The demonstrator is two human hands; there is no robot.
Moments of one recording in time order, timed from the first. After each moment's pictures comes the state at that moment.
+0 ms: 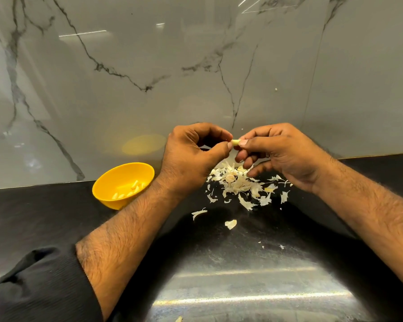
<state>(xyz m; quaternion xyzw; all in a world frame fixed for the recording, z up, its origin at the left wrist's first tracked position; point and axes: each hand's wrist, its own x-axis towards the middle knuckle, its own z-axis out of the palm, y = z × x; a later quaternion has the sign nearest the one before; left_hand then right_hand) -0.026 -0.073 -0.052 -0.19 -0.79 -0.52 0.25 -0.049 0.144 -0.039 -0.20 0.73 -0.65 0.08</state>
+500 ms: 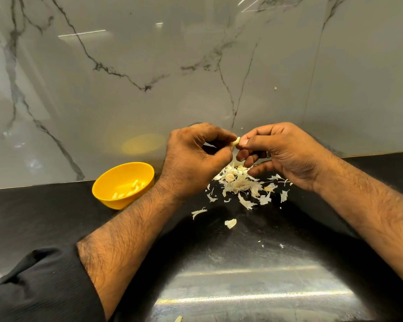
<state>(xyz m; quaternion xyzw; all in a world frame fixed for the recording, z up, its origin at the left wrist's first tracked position) -0.017 -0.068 -0.050 -0.24 -0.82 -0.40 0.33 -0.050 0.146 -0.039 -0.18 0.72 -0.66 0.09</state>
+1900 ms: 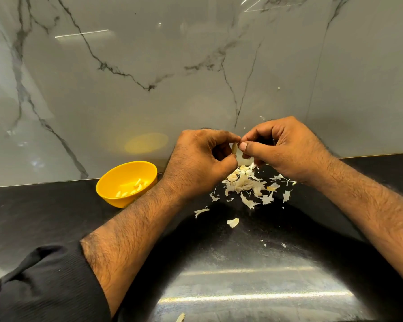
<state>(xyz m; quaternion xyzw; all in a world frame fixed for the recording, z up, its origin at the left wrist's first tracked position) -0.016 -0.068 -0.049 -0.24 -0.86 -0.34 0.30 -0.042 0.143 -0.033 -0.27 0.84 -0.45 -0.11</state>
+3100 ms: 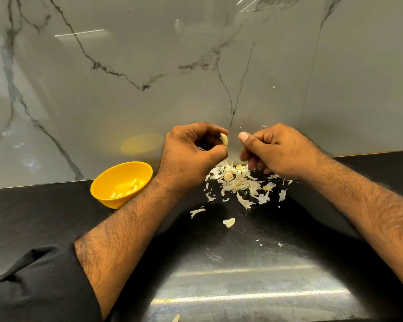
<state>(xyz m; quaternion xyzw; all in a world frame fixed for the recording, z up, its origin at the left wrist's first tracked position) -0.022 -0.070 -0.051 -0.16 -0.82 -0.49 0.27 -0.049 0.140 -0.035 -0.19 0.91 -0.37 -0.06</state>
